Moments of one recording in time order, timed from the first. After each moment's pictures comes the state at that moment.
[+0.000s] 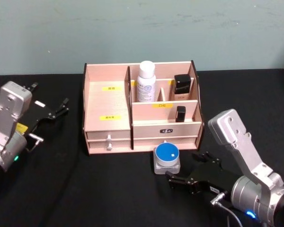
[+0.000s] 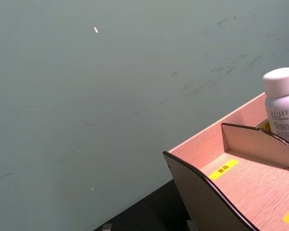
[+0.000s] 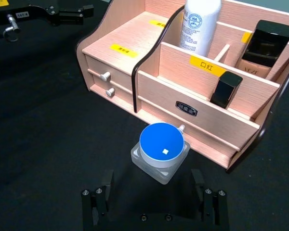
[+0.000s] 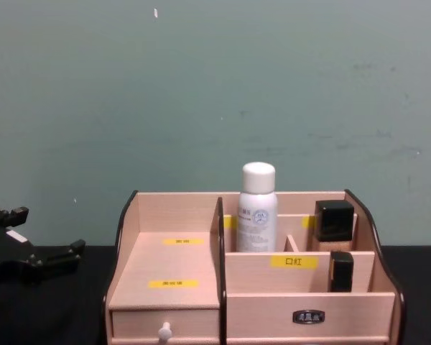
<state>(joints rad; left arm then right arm) -0.20 0.60 0.45 -1.41 -0.25 -0.12 0.03 -0.16 0.52 -0.36 -2.05 0.32 0.62 0.14</state>
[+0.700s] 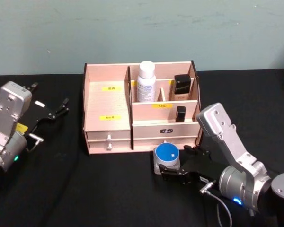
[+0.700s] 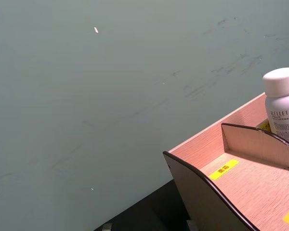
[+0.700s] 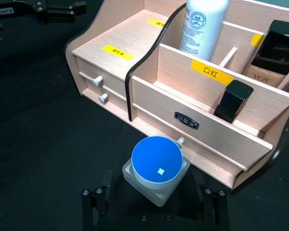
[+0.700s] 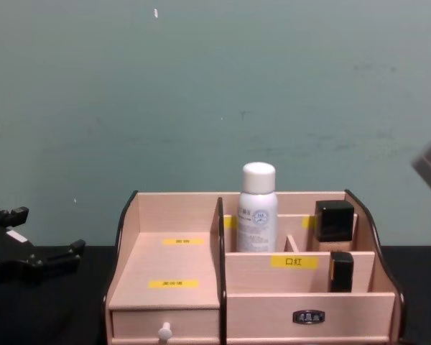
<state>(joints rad) -0.20 0.60 0.45 -1.41 -0.25 -0.12 0.03 -0.05 0.45 -0.39 -1.91 0.26 0.61 0.21</state>
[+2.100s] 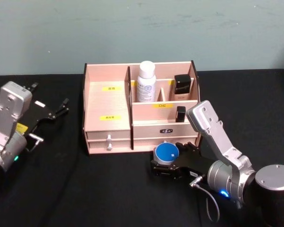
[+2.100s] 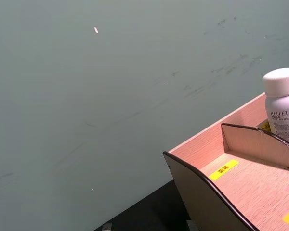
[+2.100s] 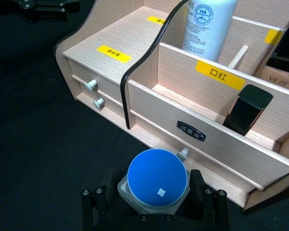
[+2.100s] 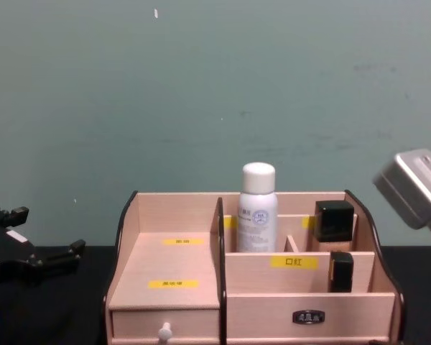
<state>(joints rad) -0.20 0.60 0.45 -1.41 -0.25 -0.12 0.03 0.01 0.34 -0.38 -1.78 0.17 0.59 0.29</state>
